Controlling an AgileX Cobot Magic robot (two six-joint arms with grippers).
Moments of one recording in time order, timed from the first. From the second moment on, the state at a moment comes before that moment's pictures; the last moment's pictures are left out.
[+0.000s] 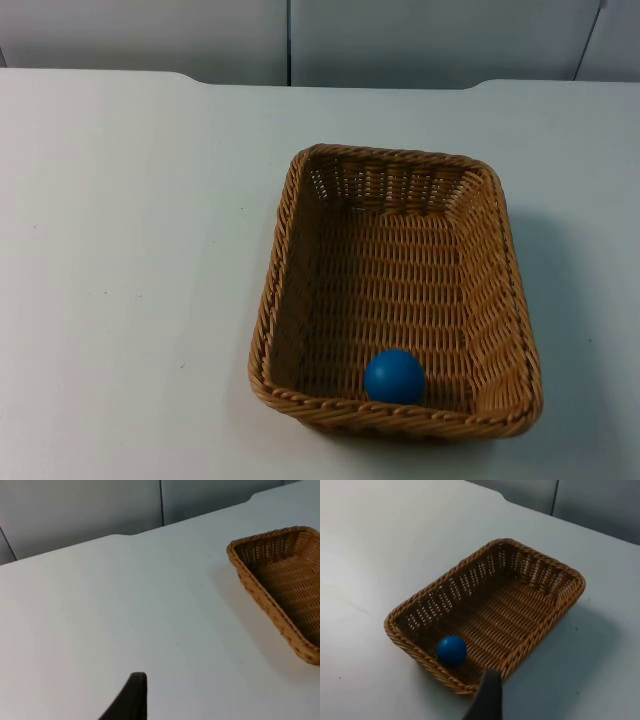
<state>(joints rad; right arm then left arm) 0.72 0.19 -0.52 -0.18 0.88 0.11 -0.36 0.02 -0.57 0.02 1.06 0.05</state>
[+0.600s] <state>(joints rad) 0.72 0.00 -0.53 -0.07 1.10 0.02 -0.36 0.01 -0.54 0.00 1.11 0.02</state>
